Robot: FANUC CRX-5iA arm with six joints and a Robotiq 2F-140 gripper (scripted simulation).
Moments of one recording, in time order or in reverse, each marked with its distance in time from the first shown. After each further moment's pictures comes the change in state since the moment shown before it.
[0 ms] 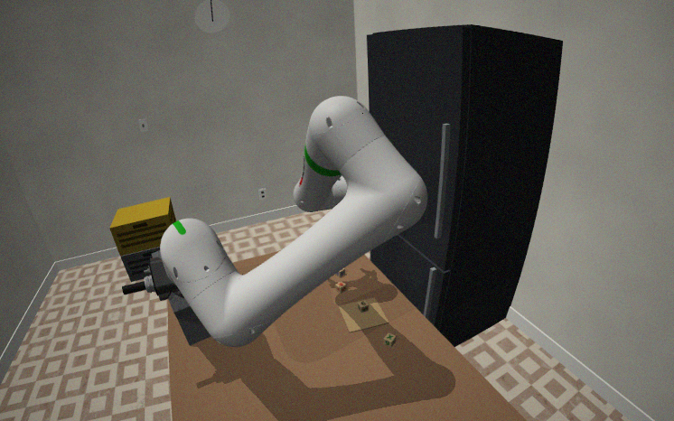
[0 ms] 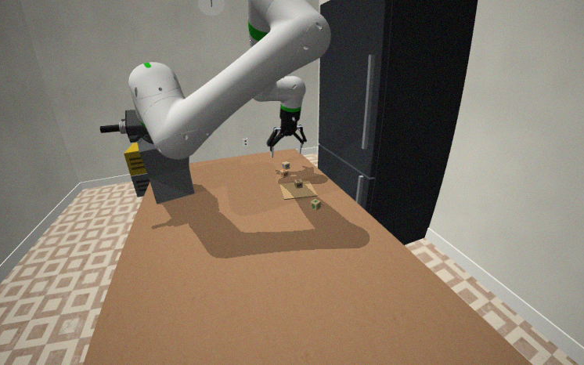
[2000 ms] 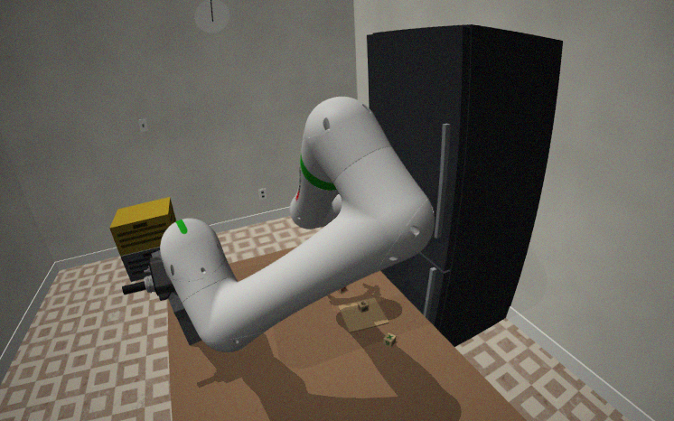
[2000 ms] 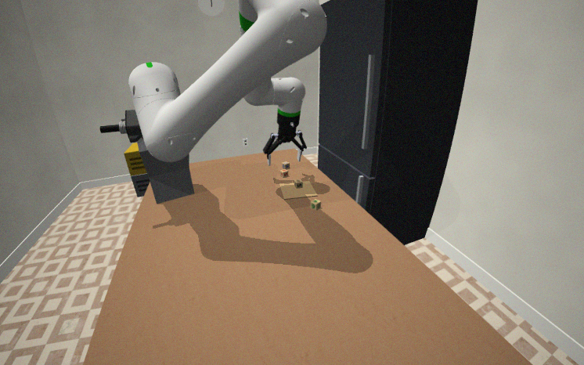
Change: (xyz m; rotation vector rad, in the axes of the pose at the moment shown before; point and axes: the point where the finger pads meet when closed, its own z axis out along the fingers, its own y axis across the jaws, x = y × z) arm -0.089 -0.039 -0.030 -0.002 -0.004 0.001
